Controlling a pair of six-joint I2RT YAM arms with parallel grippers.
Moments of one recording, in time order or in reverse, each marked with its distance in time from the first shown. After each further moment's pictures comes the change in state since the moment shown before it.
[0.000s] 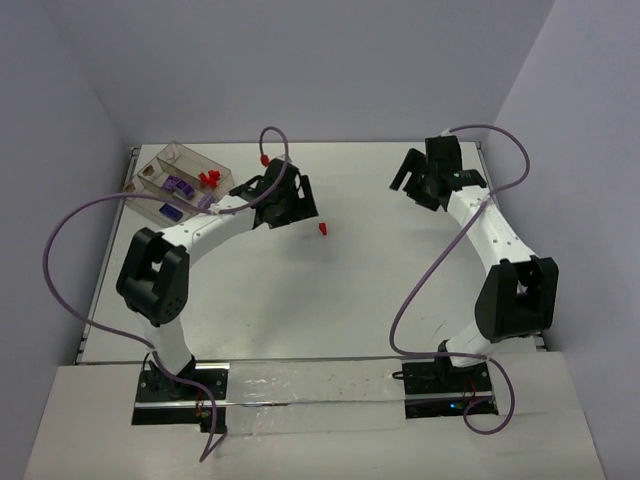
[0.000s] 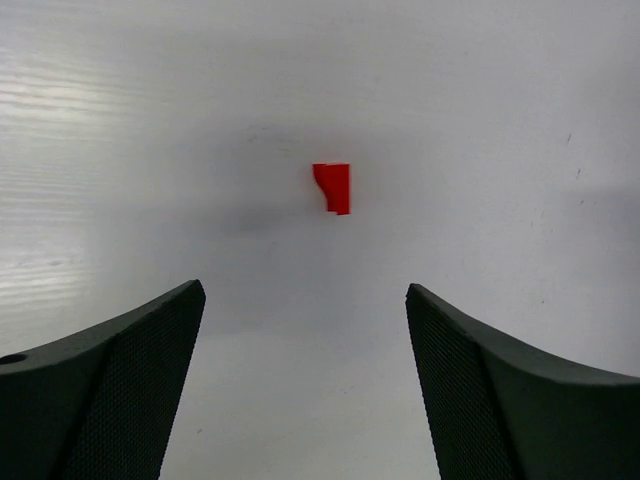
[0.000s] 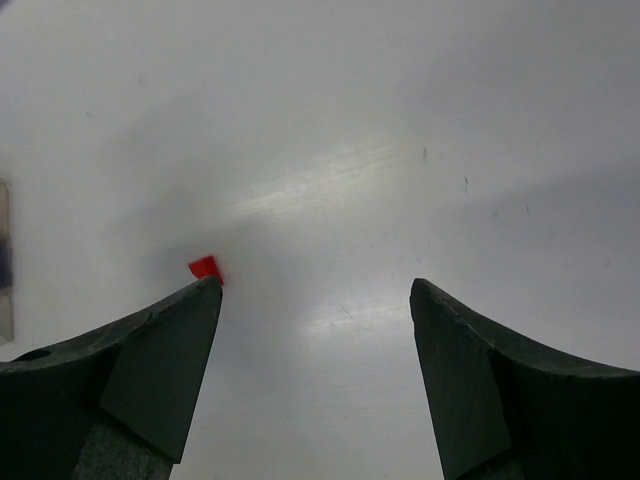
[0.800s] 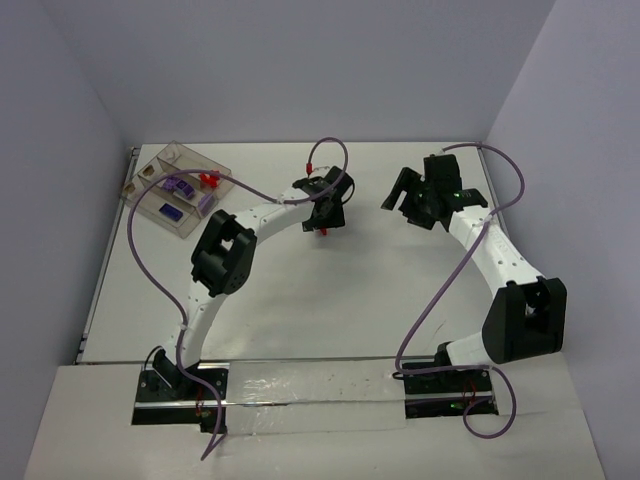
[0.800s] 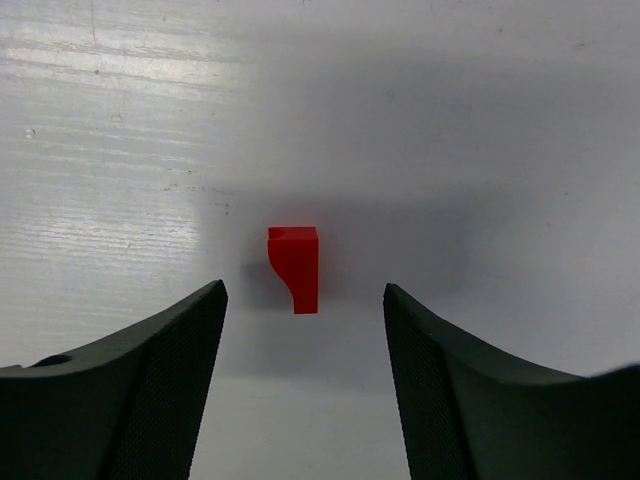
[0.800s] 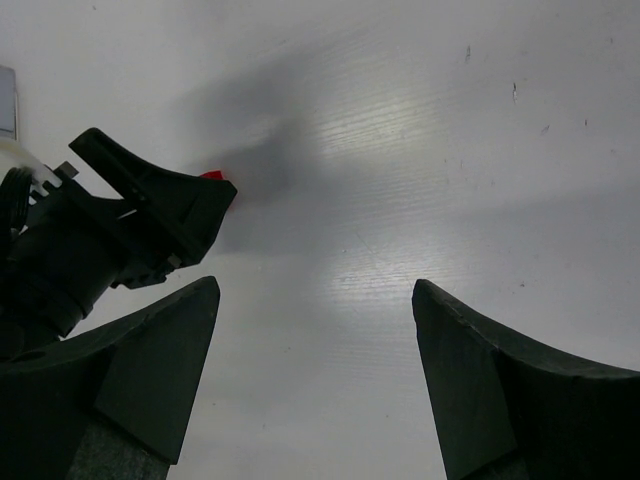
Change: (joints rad) left arm -0.161 0.531 0.570 -0.330 -0.245 -0.044; right arm 0.022 -0.159 -0.214 0.020 -0.109 0.008
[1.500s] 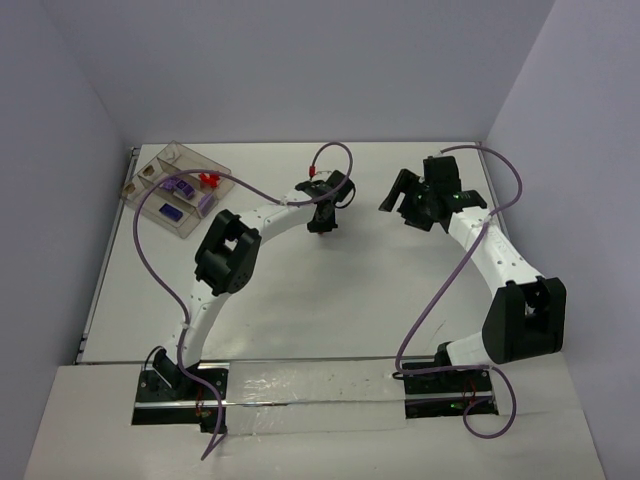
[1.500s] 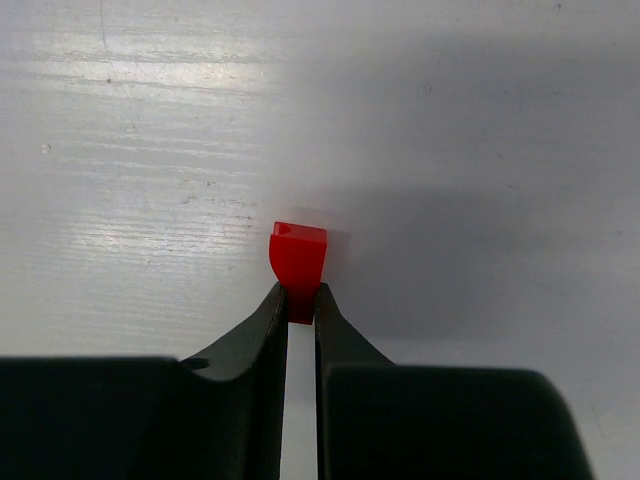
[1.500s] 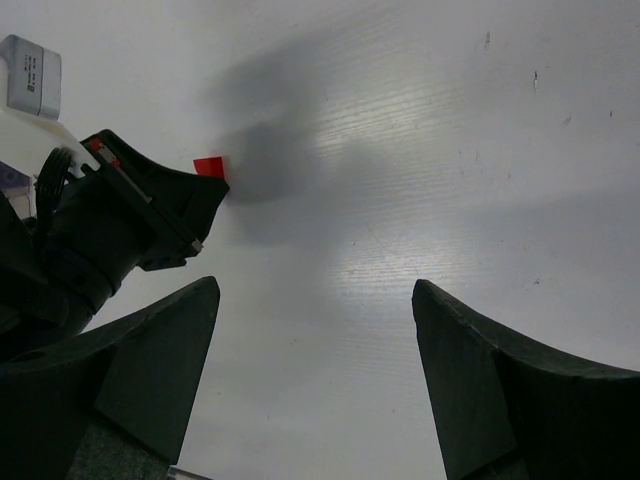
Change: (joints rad) left arm -0.003 0.032 0.005 -0.011 -0.037 0.061; right arm 0.003 0.000 -0.015 0.011 -0.033 0.003
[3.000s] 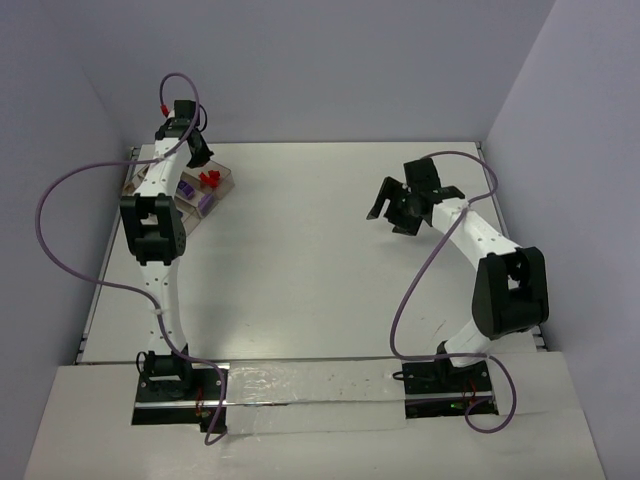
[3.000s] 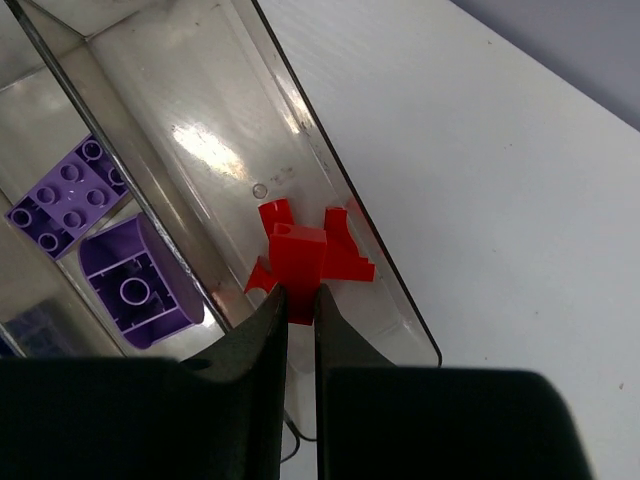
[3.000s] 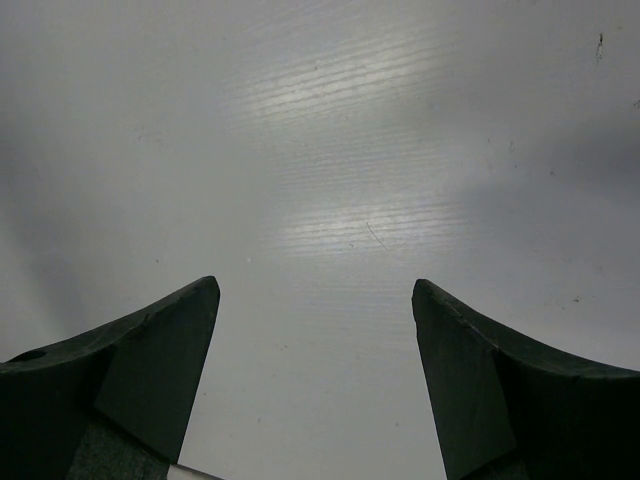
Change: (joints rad) left arm 0.723 0.053 0.328 -0.005 0.129 0.255; right arm 0.053 0.160 0.017 0.027 -0.011 0.014
